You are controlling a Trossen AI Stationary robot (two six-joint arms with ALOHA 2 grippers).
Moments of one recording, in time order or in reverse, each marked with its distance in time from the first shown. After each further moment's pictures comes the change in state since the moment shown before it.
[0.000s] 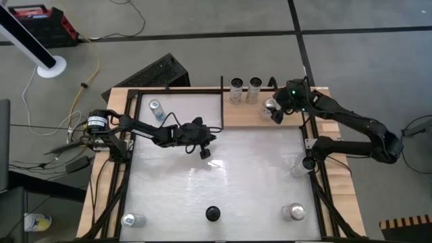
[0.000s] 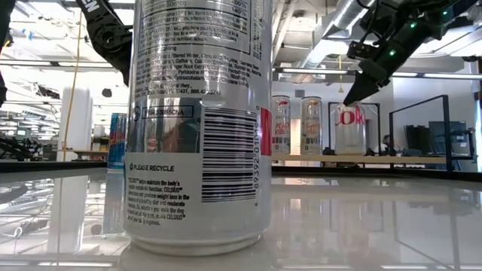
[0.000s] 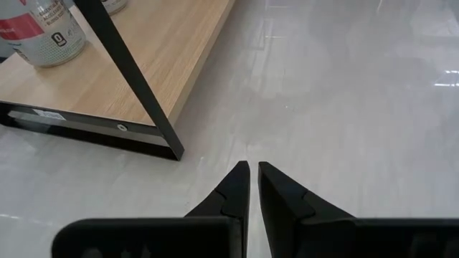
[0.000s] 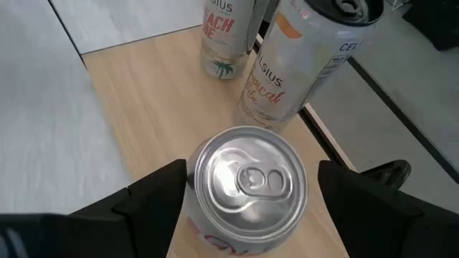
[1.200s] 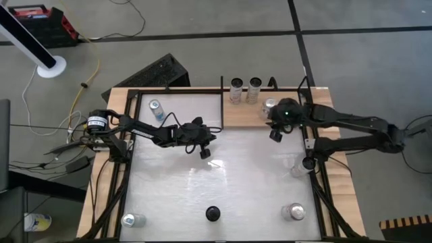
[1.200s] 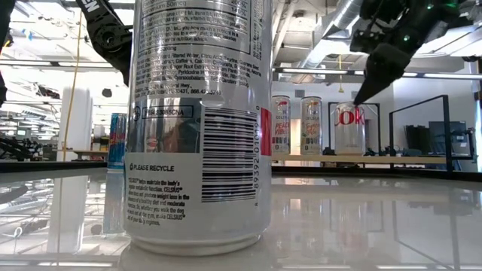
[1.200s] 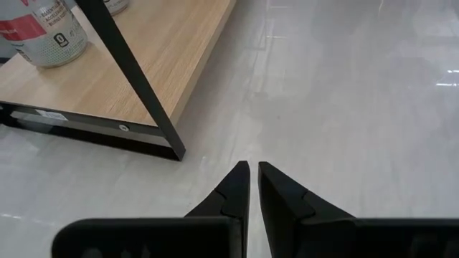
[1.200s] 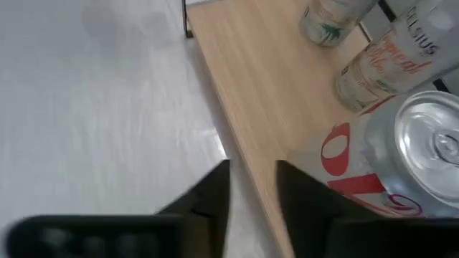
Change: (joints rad) left arm 0.000 0.000 0.000 0.000 -0.004 0.003; right arm 0.362 -0.021 0.005 -0.181 0.135 0.213
